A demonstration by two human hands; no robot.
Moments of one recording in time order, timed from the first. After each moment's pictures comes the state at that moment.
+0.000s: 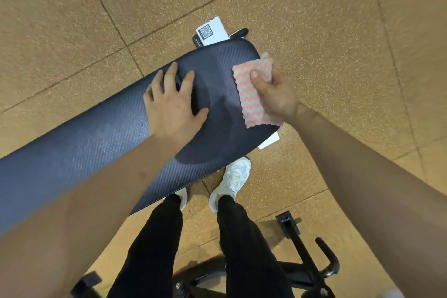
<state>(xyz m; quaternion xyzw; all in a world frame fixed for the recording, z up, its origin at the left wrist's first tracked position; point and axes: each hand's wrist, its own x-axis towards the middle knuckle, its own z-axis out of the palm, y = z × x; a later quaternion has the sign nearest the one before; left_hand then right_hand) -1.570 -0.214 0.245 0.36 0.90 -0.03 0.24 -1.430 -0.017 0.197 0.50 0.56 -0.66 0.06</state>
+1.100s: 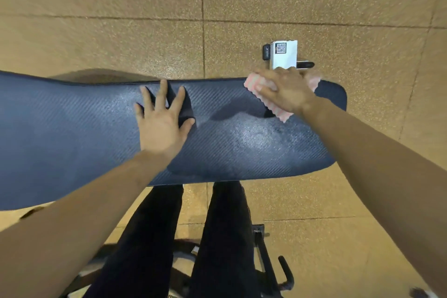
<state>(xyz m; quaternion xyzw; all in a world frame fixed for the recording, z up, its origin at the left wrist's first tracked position) -1.619 -0.416 0.251 0.15 0.94 0.05 0.29 -1.607 -0.092 0.229 0.08 0.90 -0.19 0.38</state>
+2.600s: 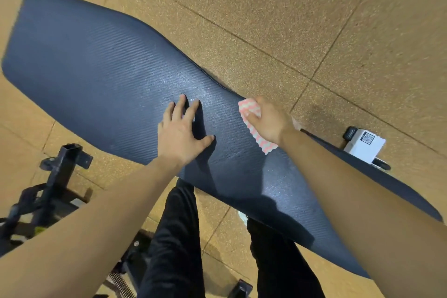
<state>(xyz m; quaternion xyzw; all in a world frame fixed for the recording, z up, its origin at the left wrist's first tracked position) -1.623 -0.606 0.269 -0.18 0.94 0.16 0.26 -1.721 -0.390 0.222 -0.06 0.88 -0.23 0.42</state>
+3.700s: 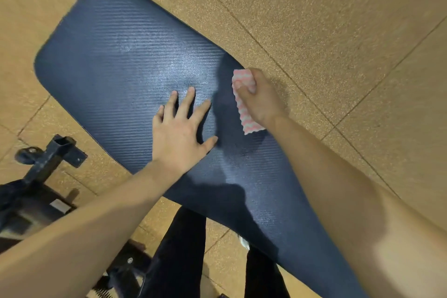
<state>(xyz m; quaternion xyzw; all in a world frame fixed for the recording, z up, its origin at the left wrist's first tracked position) -1.679 -0.827 0.250 -0.14 0.96 0.13 0.19 -1.833 -0.674 0.216 -0.03 0.87 -0.32 0.38</state>
